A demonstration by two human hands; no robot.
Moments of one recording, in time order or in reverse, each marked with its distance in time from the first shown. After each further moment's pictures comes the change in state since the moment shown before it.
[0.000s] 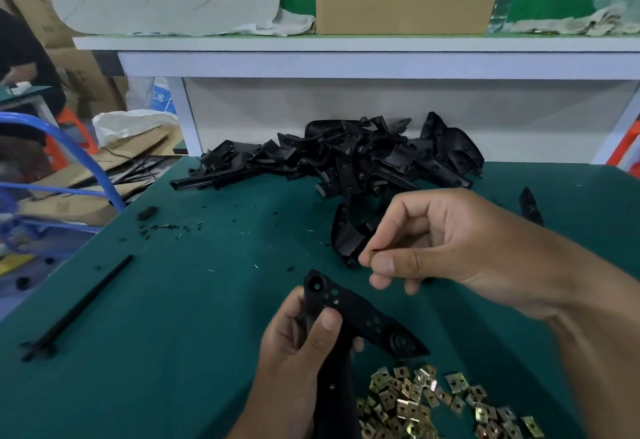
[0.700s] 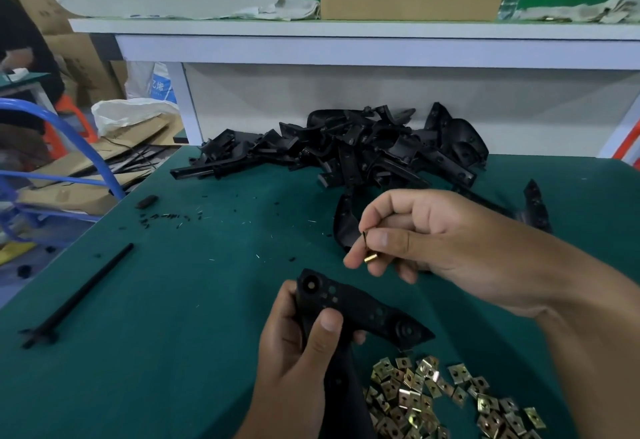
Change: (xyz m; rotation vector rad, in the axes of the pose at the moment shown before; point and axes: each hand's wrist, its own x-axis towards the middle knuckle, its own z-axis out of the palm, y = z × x) left_hand -0.009 -0.009 -0.004 0.071 0.030 0.145; right_hand 0.008 0.006 0.010 -0.018 -0.031 0.073
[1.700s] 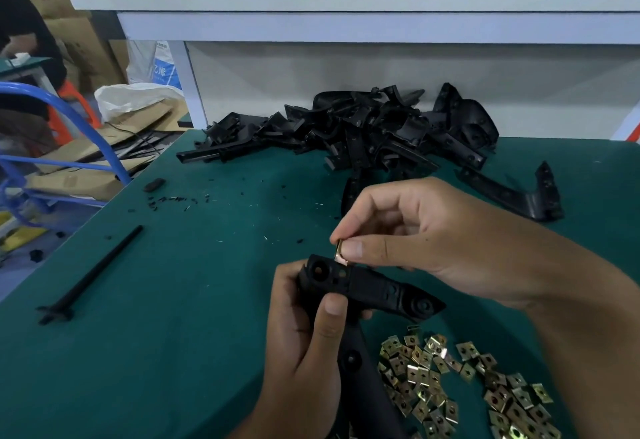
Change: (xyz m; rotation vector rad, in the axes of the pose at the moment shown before) left_hand -0.009 -0.001 0.000 0.070 0.010 0.185; right_hand 0.008 -0.001 0.022 -0.086 -0.026 -0.099
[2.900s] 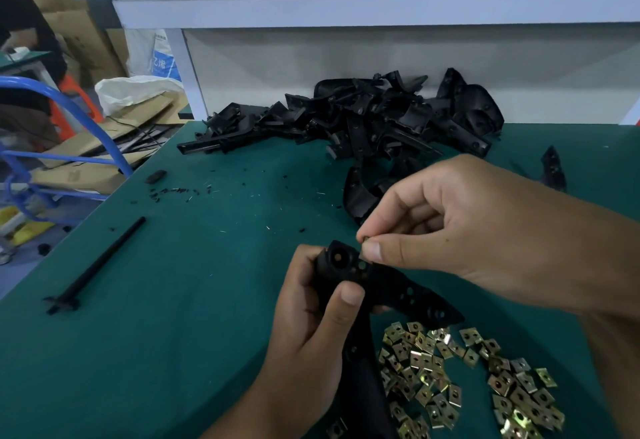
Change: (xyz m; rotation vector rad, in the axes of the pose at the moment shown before) left_hand 0.005 0.000 -0.005 -0.064 -0.189 -0.061; right_hand -0.017 -0.019 0.001 -0.268 0.063 0.054
